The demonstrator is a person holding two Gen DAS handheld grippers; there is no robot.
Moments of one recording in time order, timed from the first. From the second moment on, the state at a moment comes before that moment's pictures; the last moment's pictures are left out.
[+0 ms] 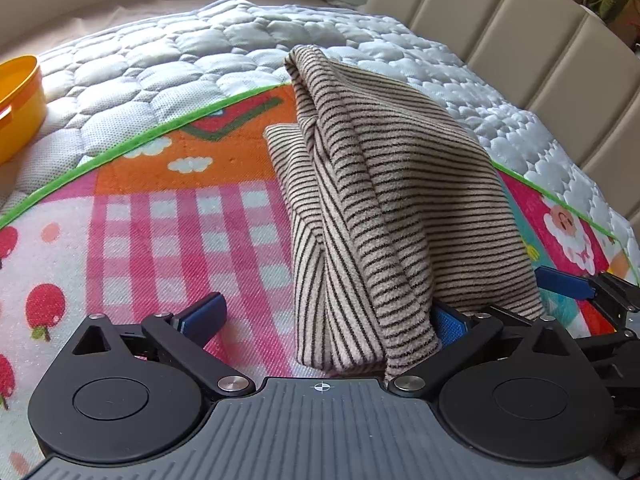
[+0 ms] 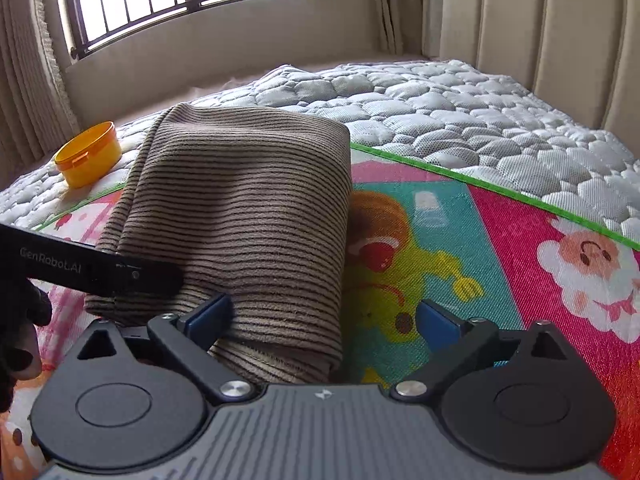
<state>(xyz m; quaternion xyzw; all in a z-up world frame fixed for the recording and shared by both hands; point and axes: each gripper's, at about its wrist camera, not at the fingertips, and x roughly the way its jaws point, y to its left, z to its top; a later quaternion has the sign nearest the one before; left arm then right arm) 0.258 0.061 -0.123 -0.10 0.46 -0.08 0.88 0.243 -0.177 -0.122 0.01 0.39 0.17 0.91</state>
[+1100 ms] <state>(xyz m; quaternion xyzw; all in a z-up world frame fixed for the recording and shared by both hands) 0.252 0.100 -0.056 -0.11 0.32 -0.01 0.94 0.201 -0.162 -0.071 0.03 0.36 0.16 0.92</state>
